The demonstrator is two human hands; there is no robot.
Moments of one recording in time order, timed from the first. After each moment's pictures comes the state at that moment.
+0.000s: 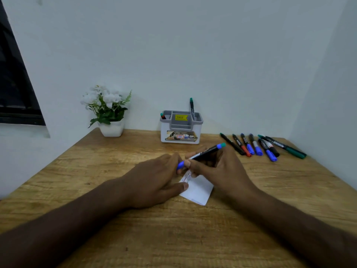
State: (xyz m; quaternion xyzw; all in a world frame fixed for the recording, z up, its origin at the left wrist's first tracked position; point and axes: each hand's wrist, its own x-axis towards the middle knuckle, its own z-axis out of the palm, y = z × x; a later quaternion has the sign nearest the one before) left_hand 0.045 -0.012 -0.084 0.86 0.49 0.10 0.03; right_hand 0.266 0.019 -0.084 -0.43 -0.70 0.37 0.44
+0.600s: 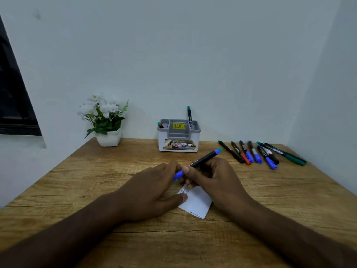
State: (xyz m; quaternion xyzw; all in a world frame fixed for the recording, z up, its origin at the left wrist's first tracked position) left_hand 0.043 -0.010 -0.091 0.85 0.50 0.14 0.05; right_hand 0.259 0.019 -0.088 -0.40 -0.72 0.39 0.42
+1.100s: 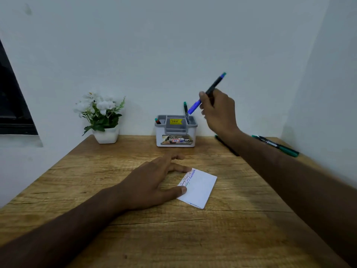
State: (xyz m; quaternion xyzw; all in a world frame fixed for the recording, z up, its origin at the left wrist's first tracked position) left_hand 0.040 -0.003 -0.092 0.86 0.48 0.17 0.10; right_hand 0.243 0.135 0.000 -0.46 -0.68 0.09 0.57
